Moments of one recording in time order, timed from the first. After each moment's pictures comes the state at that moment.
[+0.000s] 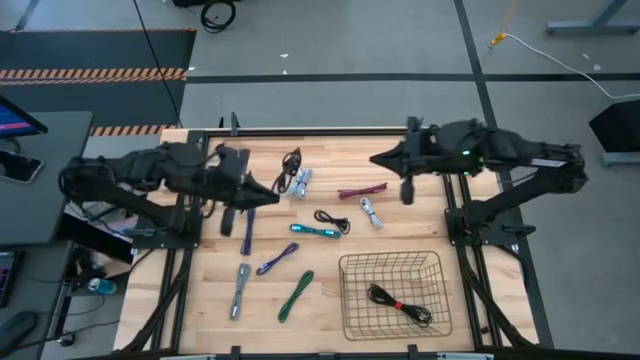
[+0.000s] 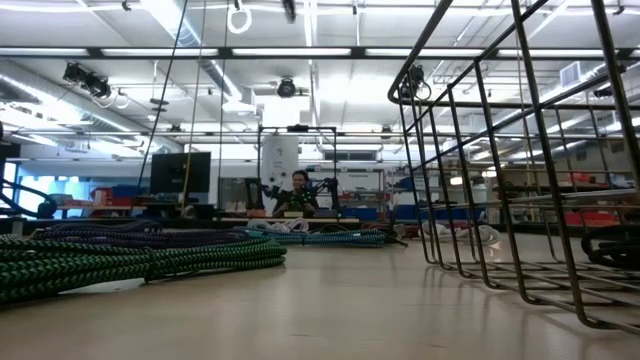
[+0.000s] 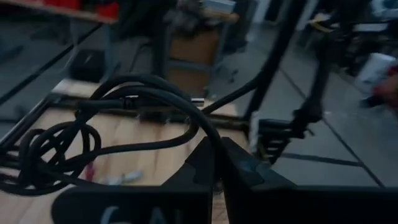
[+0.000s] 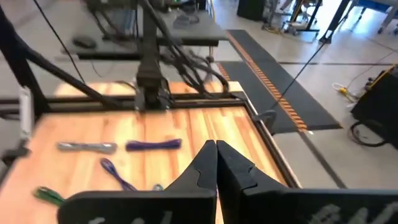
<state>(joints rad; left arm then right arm) -0.17 1.10 1.42 -0.51 -0.06 -0.22 0.06 1.14 1.44 -0.64 0.27 -0.03</state>
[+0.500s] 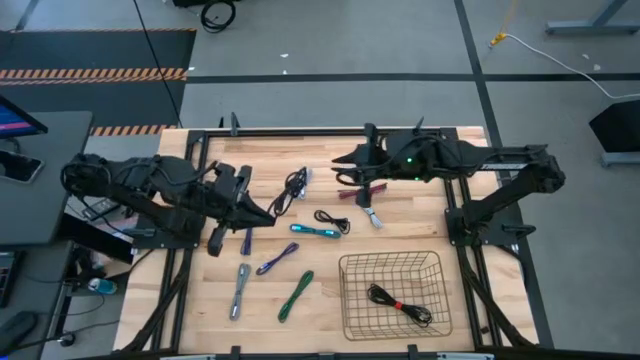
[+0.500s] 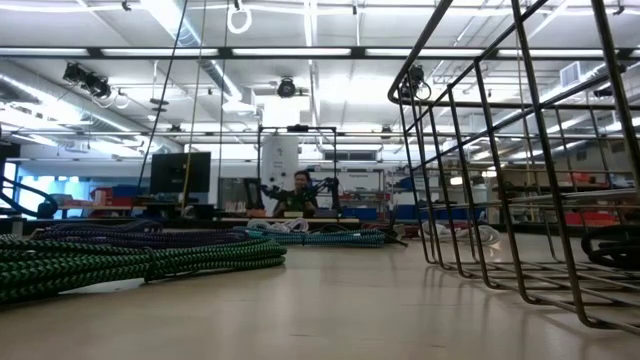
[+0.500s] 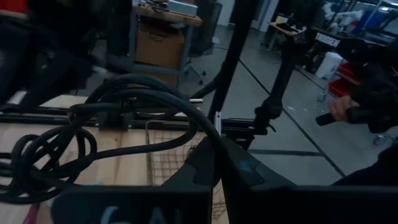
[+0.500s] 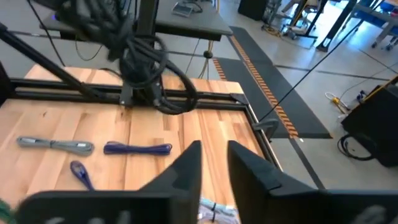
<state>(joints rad) -0.31 1.12 1.42 -0.47 -0.06 -0.25 0.01 1.36 1.44 -0.42 0.24 -0.13</state>
